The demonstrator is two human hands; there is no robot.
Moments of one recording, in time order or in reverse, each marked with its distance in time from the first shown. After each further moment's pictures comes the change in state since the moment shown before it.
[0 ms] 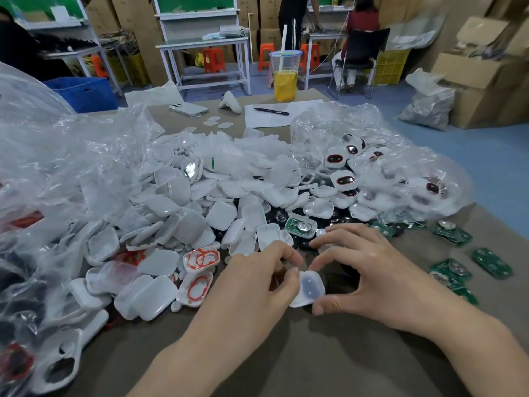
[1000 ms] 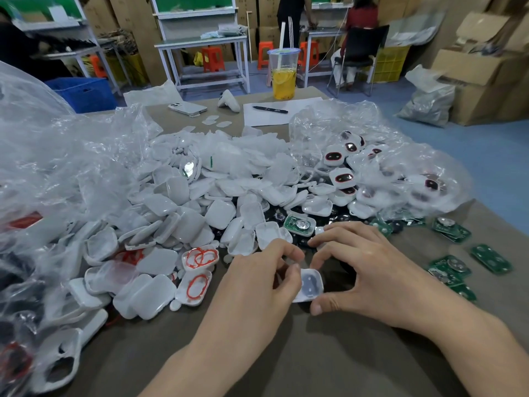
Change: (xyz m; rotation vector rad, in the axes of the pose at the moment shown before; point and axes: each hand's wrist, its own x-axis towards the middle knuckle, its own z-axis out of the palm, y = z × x) left_hand -0.001 0.011 0.005 -0.006 0.030 -0.078; right_hand 0.001 -0.001 0.002 -0.036 0.024 -0.016
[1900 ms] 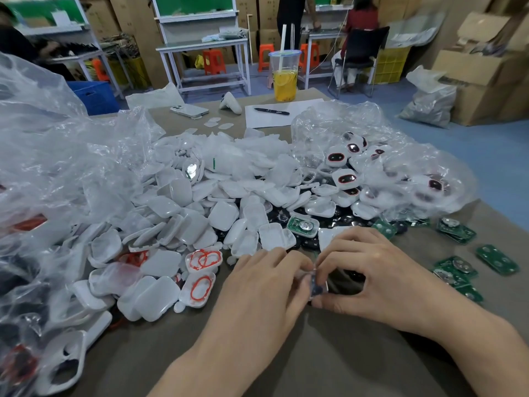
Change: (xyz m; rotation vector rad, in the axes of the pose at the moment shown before) left_hand -0.006 0.008 -0.004 0.354 0.012 0.203; right_hand 0.000 0.001 0.000 0.019 0.020 -0.096
